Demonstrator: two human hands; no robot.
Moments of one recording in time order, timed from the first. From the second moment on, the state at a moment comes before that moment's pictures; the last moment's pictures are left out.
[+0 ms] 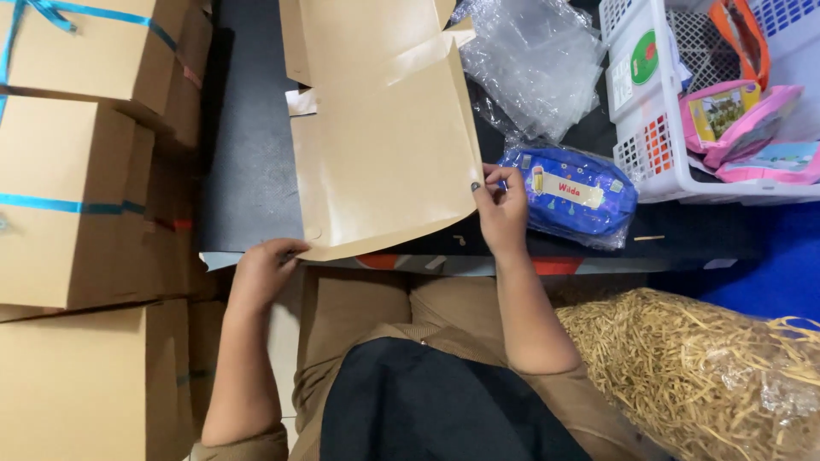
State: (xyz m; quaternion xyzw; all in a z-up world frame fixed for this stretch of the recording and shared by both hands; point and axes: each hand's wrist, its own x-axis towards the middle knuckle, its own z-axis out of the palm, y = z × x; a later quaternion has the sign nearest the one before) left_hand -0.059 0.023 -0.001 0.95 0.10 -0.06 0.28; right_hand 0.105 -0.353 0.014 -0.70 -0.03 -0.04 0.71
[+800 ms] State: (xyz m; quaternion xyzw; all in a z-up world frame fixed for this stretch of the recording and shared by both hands) left_hand -0.006 -0.051 -0.016 0.84 0.22 0.12 0.47; right_hand 0.041 -0.205 -0.024 -0.86 -0.37 -0.03 0.35
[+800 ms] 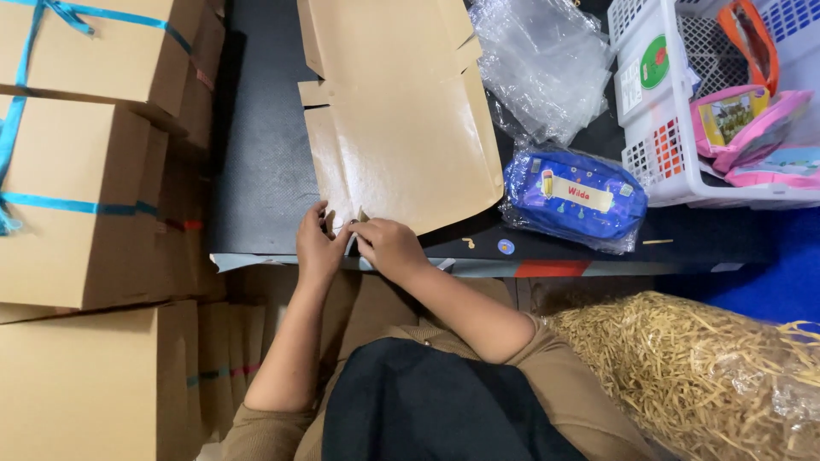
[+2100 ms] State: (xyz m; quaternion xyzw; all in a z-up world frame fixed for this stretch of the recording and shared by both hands) left_hand 0.006 -0.046 -0.045 0.71 0.29 0.05 0.64; right_hand 0.093 -0.202 -0.008 -0.80 -0.09 0.31 0.50
